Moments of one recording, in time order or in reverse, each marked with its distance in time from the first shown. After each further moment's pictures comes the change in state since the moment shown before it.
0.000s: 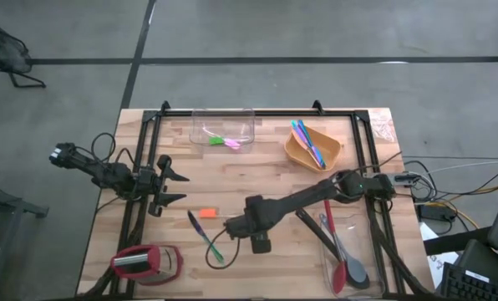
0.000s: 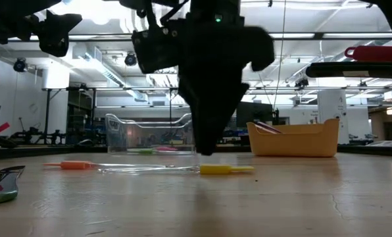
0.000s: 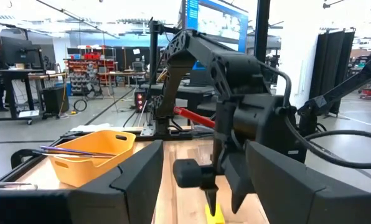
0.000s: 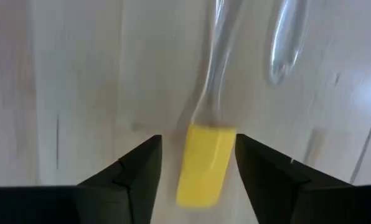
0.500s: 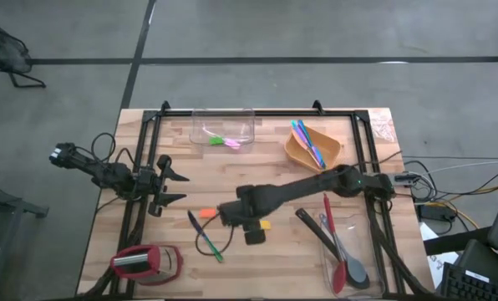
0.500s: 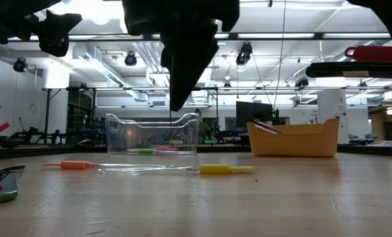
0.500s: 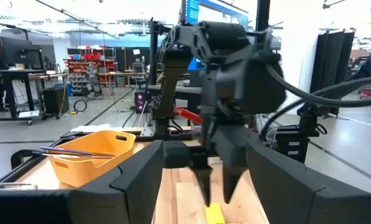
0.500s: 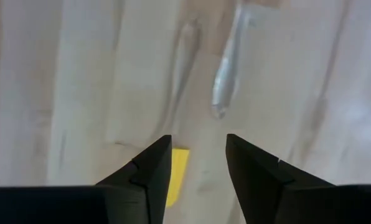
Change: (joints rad) left arm 0.000 0.000 0.000 0.001 0.000 0.000; right arm -0.067 -0.007 0.175 -0.068 -0.009 -0.132
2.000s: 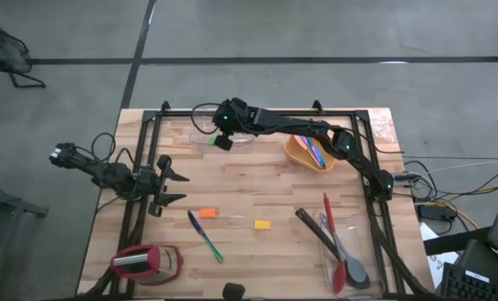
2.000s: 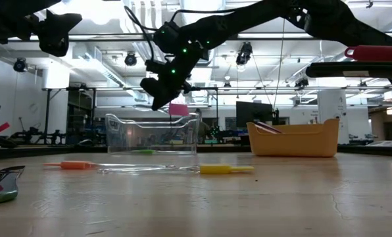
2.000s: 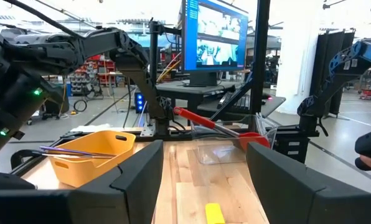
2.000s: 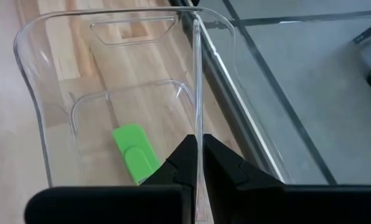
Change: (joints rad) left arm 0.000 0.000 0.000 0.001 0.000 0.000; right arm -0.544 0.047 0.005 0.653 0.202 -0.172
